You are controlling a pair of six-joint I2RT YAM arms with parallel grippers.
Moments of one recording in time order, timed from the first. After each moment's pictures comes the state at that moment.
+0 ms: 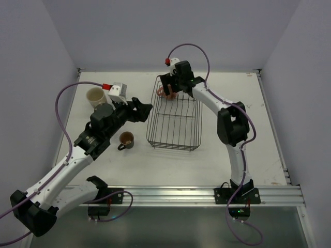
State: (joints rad) left arm -0.57 0.93 0.86 -0.06 -0.04 -0.41; right arm 0.49 2.21 1.93 -0.35 -0.03 0.00
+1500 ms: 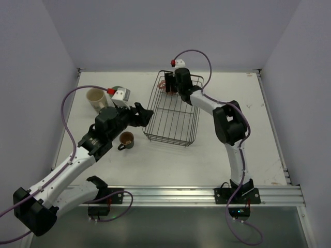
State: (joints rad) left arm -0.57 0.93 0.79 -0.05 -0.02 -0.42; right arm 0.49 2.26 1.76 0.06 0.16 0.15
